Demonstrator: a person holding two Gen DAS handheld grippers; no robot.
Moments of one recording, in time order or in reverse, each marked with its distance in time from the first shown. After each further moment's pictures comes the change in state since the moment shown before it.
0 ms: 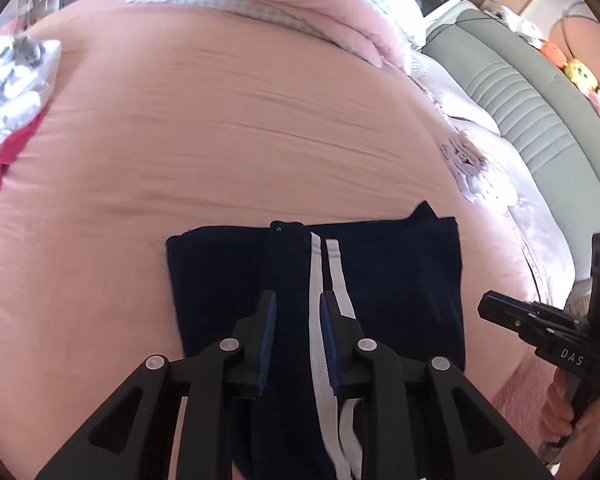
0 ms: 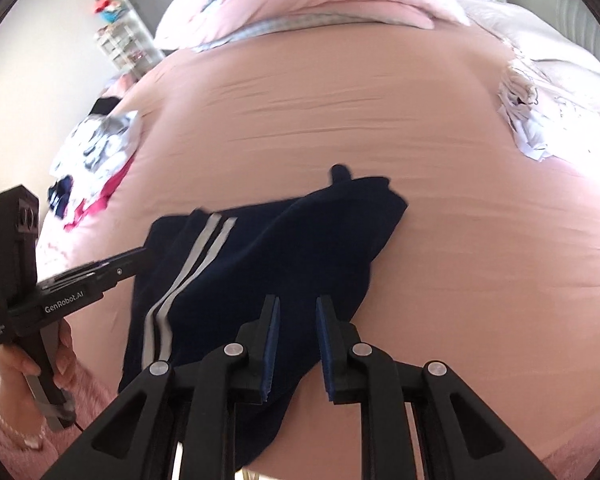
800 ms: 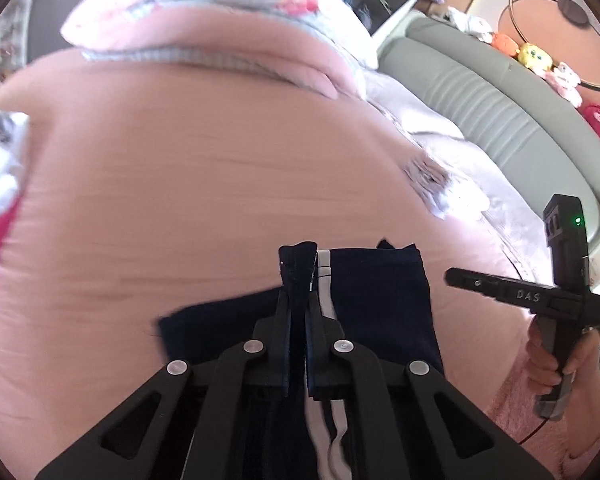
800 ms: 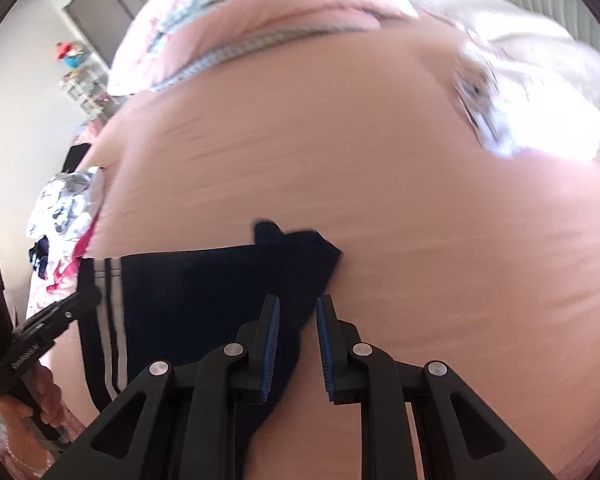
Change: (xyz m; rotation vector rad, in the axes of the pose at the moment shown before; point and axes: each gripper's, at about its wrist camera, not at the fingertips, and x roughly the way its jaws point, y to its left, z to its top) left arm -0.047 -0.005 0.008 0.159 -0.151 -0.018; right arm 0.000 -0.036 0.029 0.086 -0.082 -0.017
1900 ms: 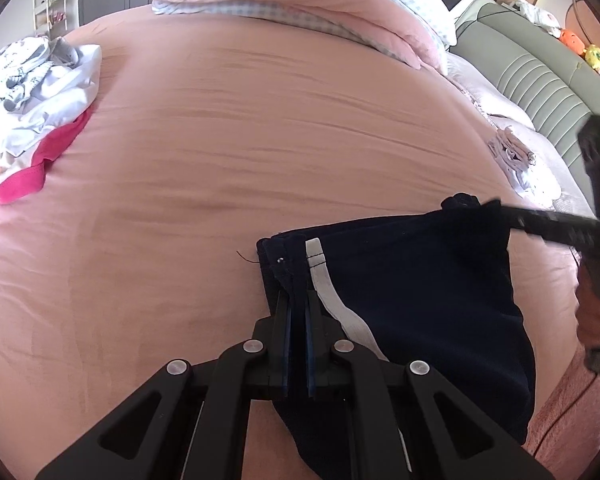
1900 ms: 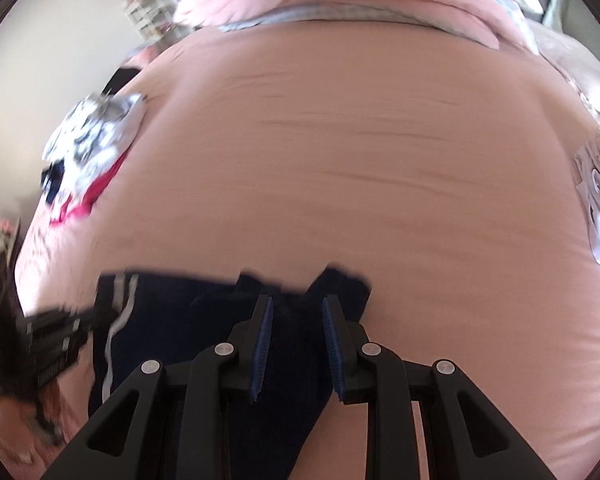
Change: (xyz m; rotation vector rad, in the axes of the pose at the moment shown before) left arm 0.024 0.041 -0.046 -0.110 0.108 0.173; right arm 0.061 0.066 0.020 -0.297 0.133 0.075
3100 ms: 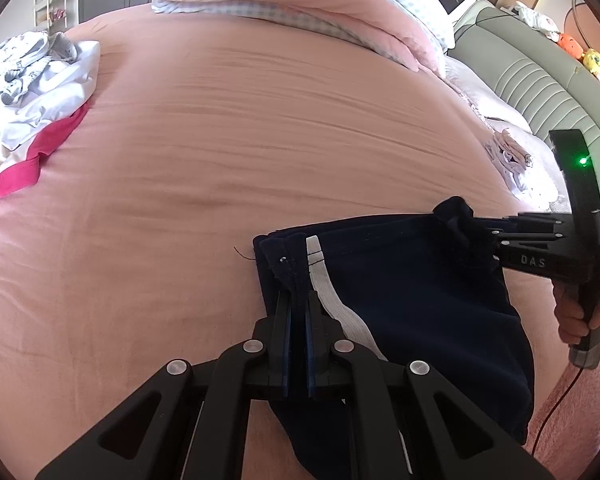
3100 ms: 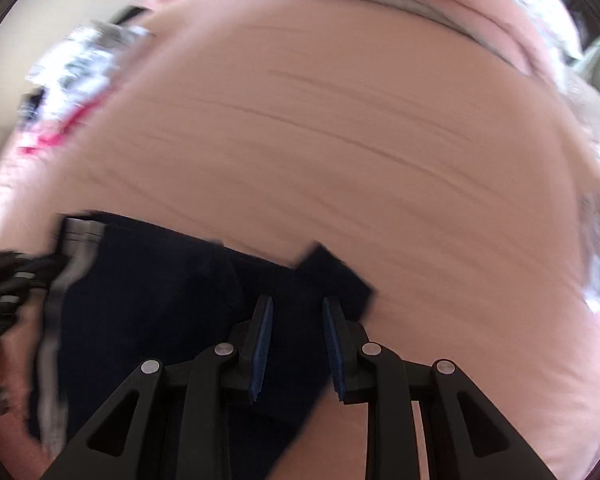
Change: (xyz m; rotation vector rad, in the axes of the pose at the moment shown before) left arm 0.000 0.009 -0.002 0.002 -0.007 -0.024; right arm 0.052 -0.004 0.010 -0.083 0.092 -0.157
